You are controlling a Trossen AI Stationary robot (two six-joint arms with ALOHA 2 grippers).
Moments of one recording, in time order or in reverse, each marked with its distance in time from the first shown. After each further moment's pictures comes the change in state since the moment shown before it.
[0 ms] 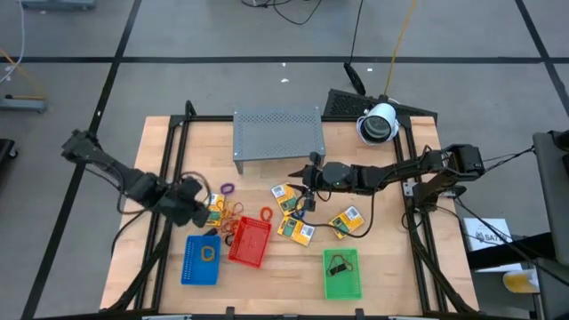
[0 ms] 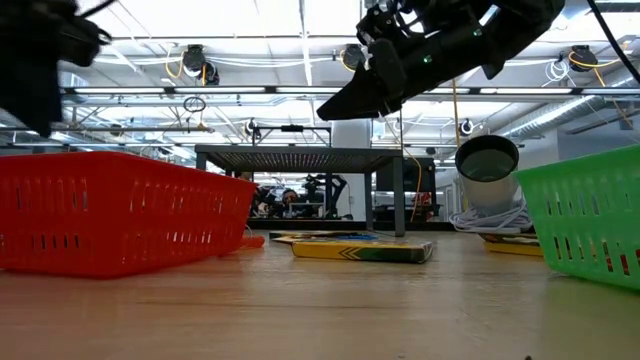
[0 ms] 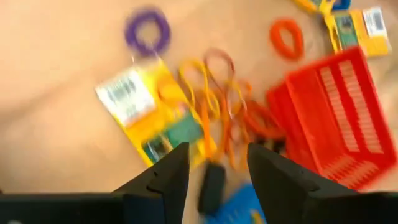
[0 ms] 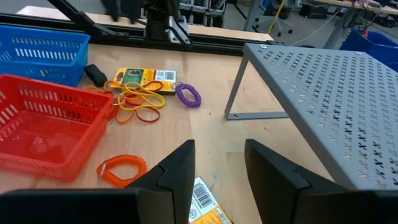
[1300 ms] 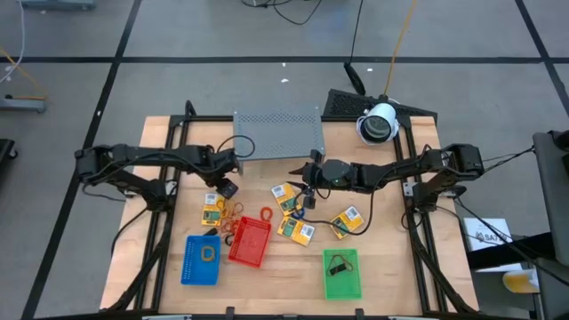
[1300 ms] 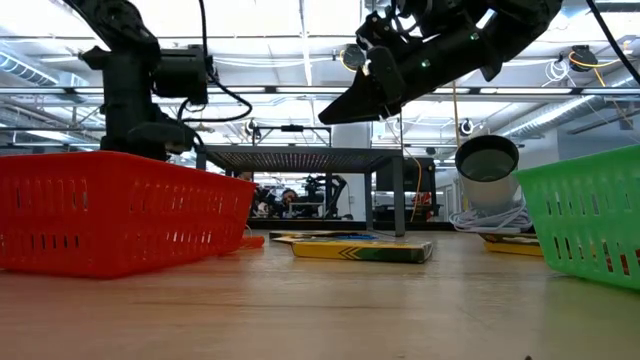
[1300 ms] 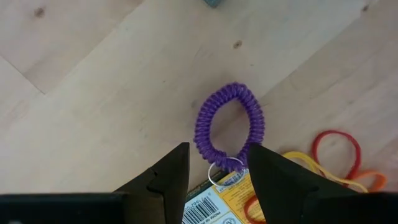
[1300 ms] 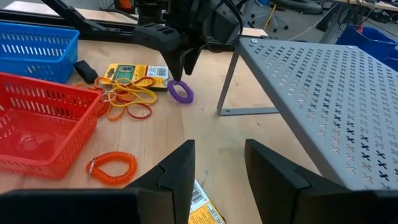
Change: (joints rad) left arm 0.812 0.474 0.000 0.223 0.362 0.831; right arm -0.021 0.000 0.000 -0.015 -0.003 -0.002
